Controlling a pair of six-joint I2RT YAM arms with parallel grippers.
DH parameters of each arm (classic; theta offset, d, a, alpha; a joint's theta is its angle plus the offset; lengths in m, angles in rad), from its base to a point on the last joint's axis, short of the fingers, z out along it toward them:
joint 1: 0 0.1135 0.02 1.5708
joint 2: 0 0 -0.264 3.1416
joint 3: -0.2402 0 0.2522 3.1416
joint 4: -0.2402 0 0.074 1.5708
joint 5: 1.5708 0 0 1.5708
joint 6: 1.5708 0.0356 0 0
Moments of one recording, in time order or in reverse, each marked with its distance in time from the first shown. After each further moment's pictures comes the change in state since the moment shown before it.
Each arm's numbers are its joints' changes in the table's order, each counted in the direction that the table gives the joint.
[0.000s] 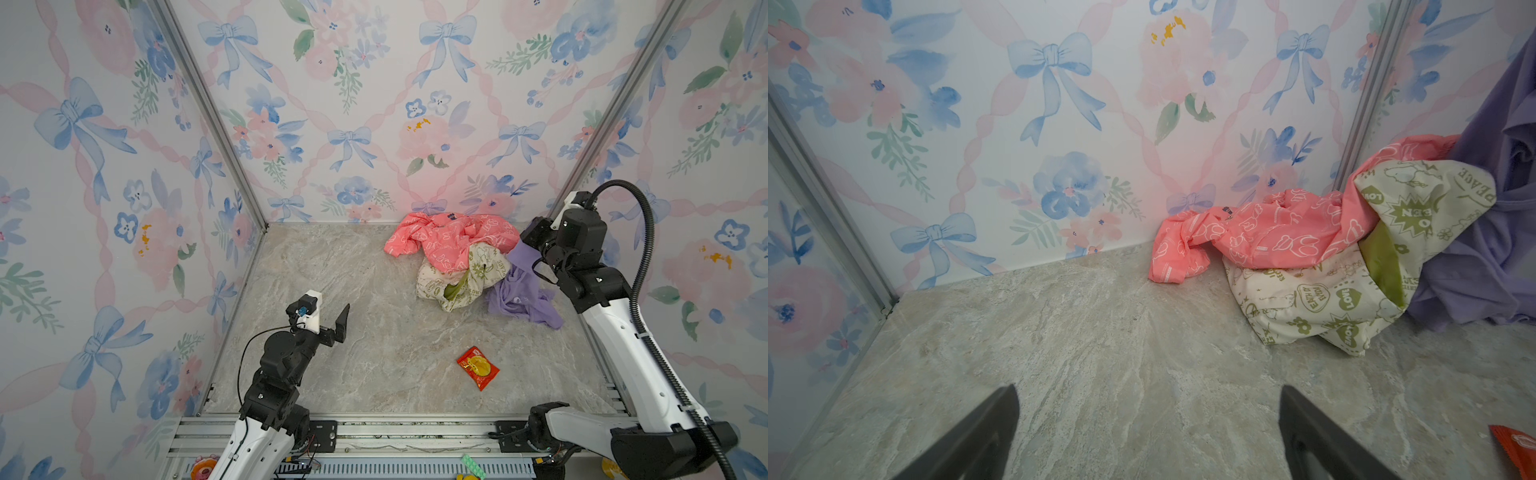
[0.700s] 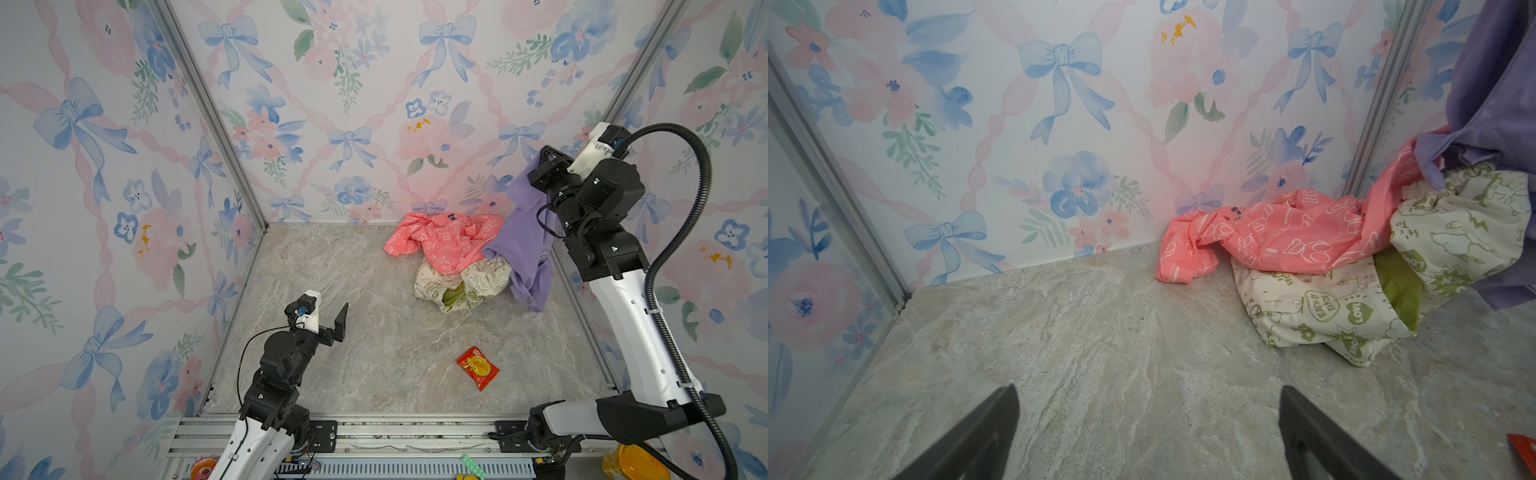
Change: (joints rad) left arm 0.000 -0.001 0.000 0.000 -0.026 0.003; right arm 0.124 -0.230 -0.476 0.159 -0.060 -0.062
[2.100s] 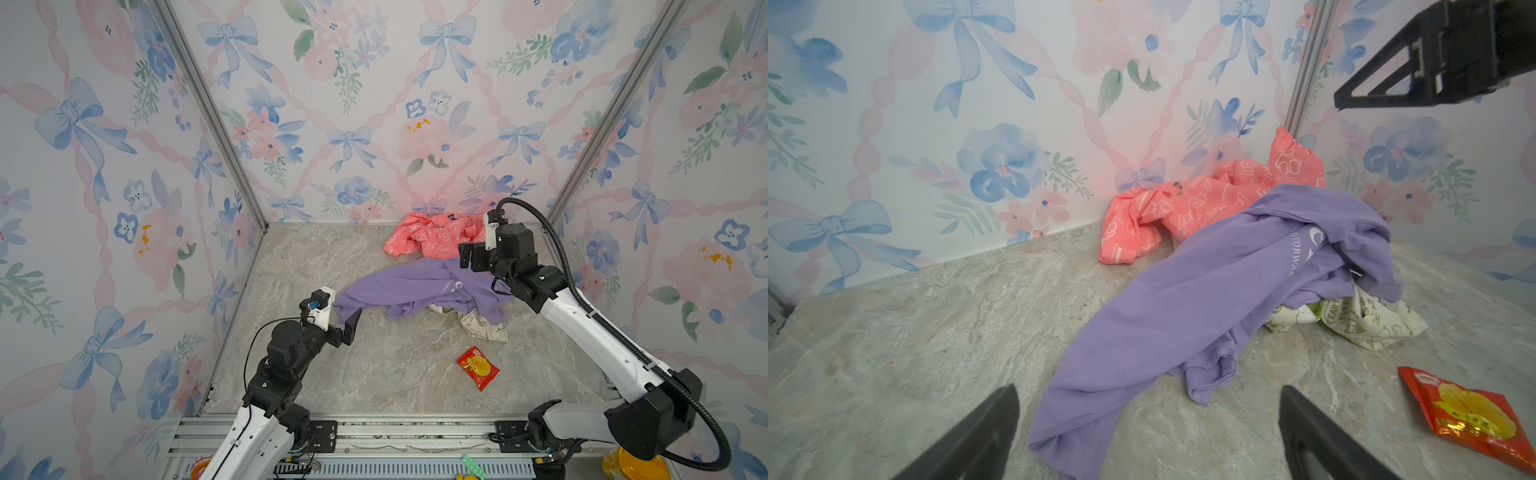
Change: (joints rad) left arm -0.024 -0.125 -0.063 -0.021 0.201 -0.028; right arm 0.110 0.114 0.666 -0.151 0.024 -0.224
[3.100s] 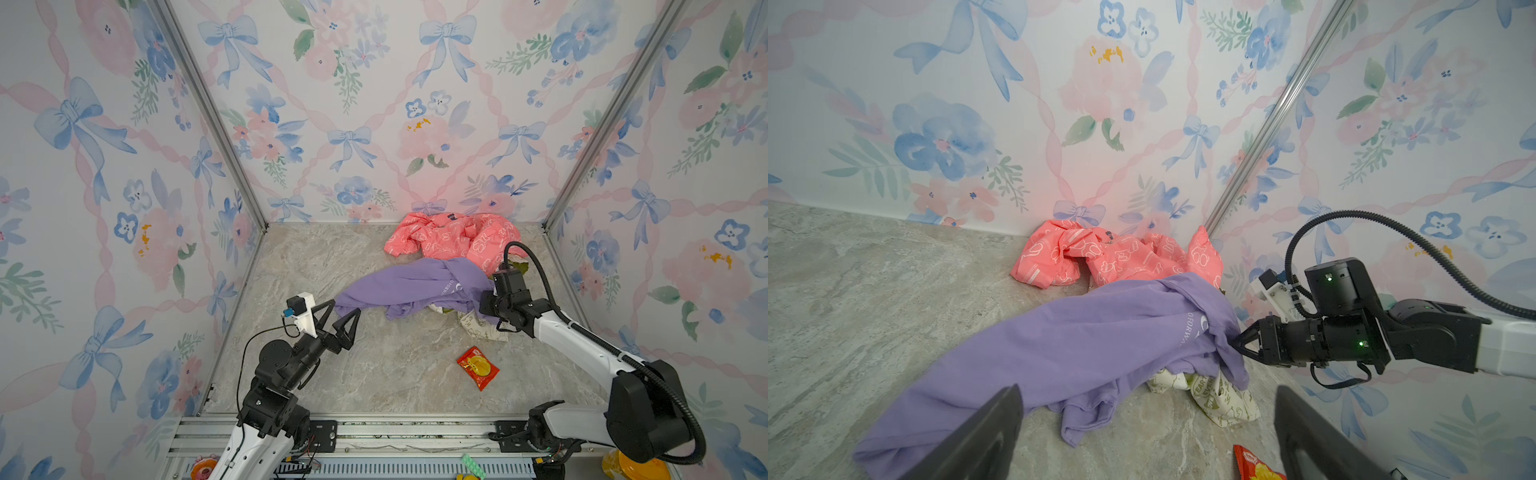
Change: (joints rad) left arm -0.022 0.193 0.081 0.077 0.037 -0.481; right arm -0.094 0.000 0.402 0.052 -0.051 0.203
